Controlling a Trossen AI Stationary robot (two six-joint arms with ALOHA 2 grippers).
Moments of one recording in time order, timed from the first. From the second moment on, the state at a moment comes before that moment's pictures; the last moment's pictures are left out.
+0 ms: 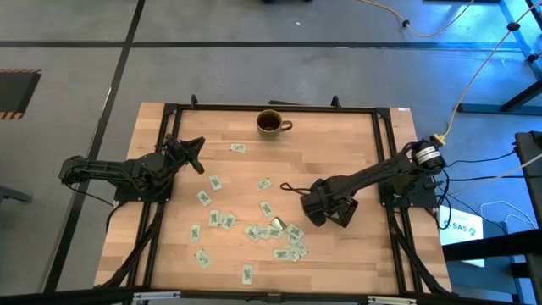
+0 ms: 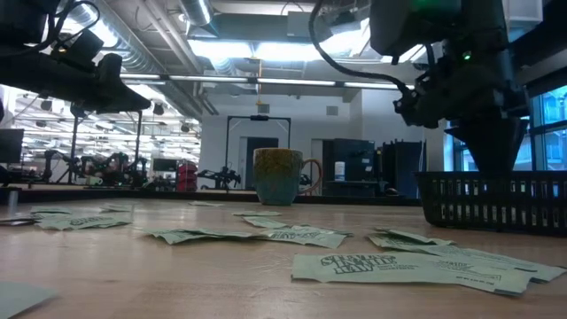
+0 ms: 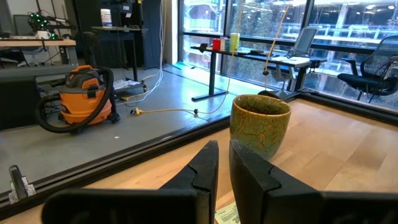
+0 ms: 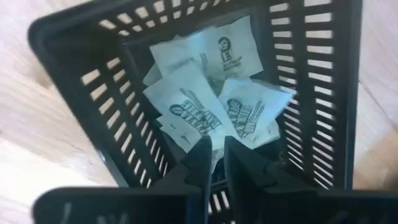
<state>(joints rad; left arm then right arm) -0.01 0.12 0.02 0.02 -0.86 -0.14 0.28 1.75 1.12 -1.07 0.00 1.13</state>
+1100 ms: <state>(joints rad) -0.01 0.12 0.02 0.02 -0.86 -0.14 0.38 1.96 1.52 -0.87 0.08 0.66</state>
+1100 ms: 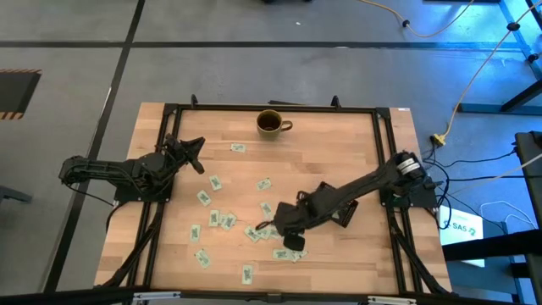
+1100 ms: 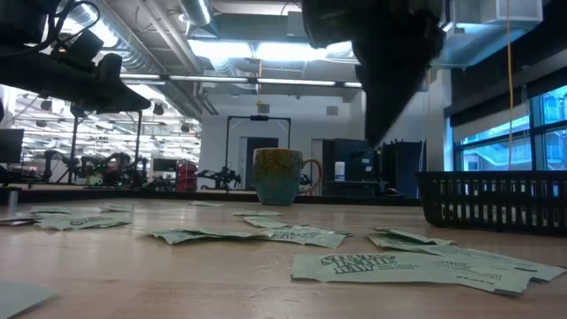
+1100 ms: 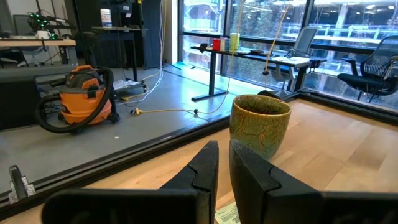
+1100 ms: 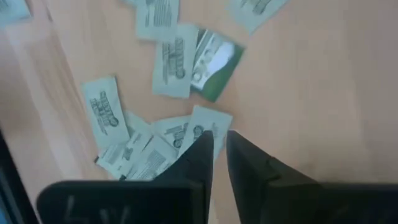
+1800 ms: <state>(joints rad) -0.01 0.12 0.02 0.02 -0.86 -0.14 0.45 2.04 1.52 -0.84 0.04 0.81</state>
